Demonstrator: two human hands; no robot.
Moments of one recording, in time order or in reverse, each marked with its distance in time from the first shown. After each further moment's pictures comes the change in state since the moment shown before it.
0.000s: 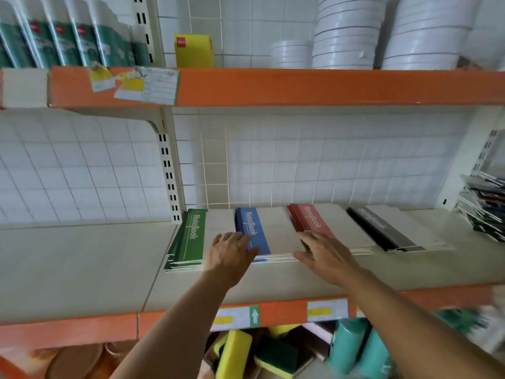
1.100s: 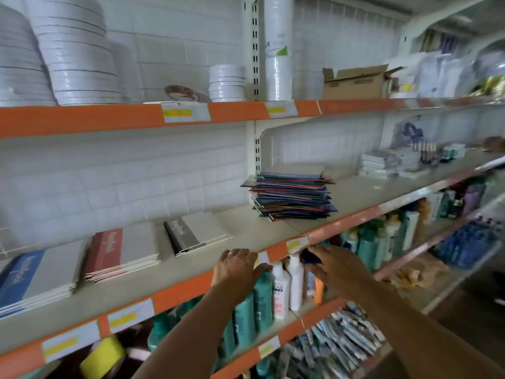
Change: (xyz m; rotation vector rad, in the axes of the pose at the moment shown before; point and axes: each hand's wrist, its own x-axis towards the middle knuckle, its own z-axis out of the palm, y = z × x) left_hand -0.006 0.473 0.020 -0.025 -0.064 0.449; right_hand -0.309 0.362 -0.108 -0.152 0.061 0.427
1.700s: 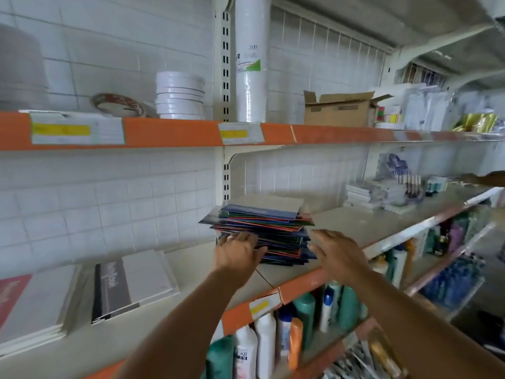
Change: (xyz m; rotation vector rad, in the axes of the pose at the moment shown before) left_hand 0.185 0.056 -0.025 -0.051 0.175 0.000; right_hand 0.143 0.129 -0.028 -0.062 0.218 0.089
